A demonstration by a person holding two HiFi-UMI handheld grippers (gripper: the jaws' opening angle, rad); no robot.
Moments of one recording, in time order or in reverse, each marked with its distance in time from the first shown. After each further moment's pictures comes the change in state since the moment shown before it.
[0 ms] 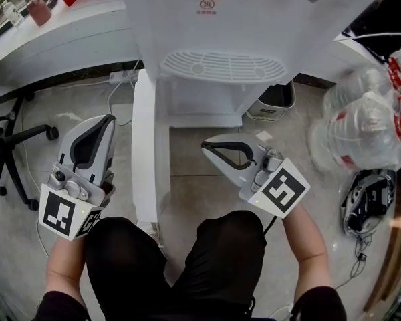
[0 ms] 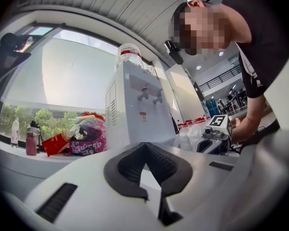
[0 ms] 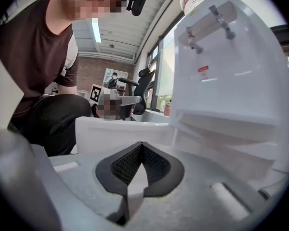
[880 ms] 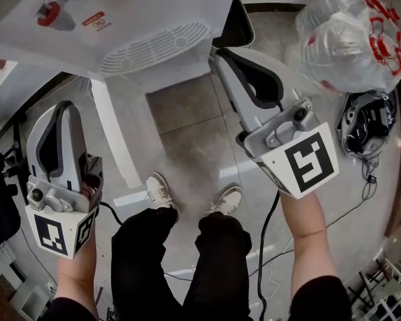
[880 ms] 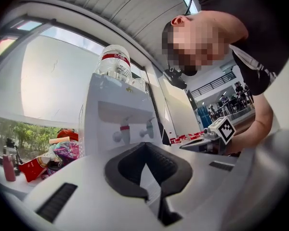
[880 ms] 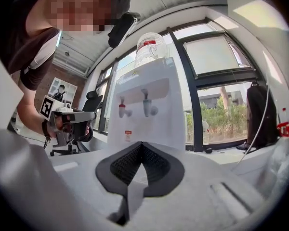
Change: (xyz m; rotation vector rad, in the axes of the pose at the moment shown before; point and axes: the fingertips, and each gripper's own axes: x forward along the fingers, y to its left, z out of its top) left arm 0.089 -0.050 0.151 0.003 -0.014 -0.127; right arm -0.153 -0.117 0.128 0.205 -0.159 -0.660
